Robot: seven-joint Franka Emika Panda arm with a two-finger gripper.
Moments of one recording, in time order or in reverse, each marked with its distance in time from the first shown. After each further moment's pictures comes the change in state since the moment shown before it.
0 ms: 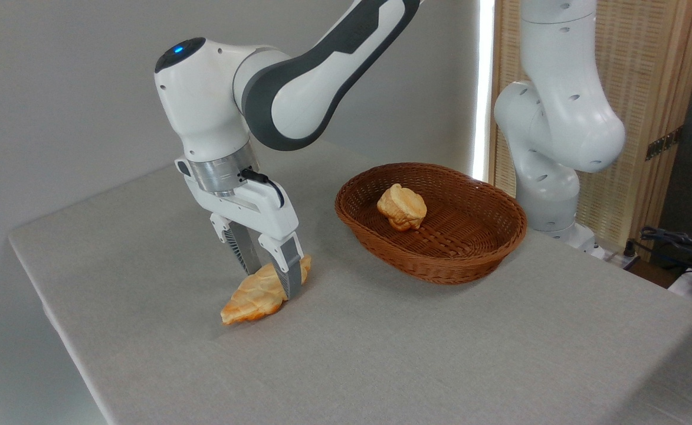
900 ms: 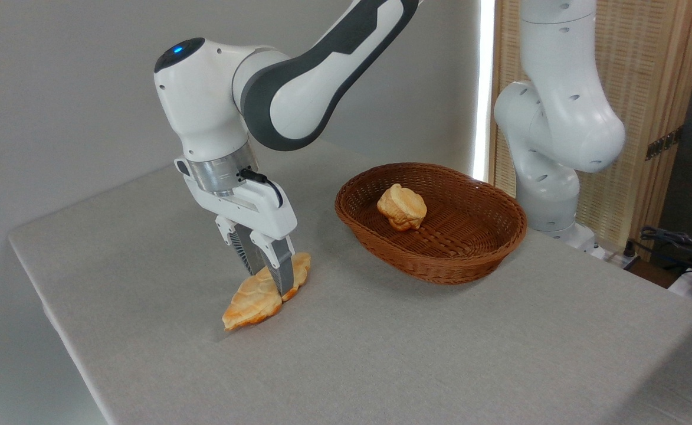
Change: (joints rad) arm 0.000 0.001 -0.003 0.001 0.000 0.003 0.000
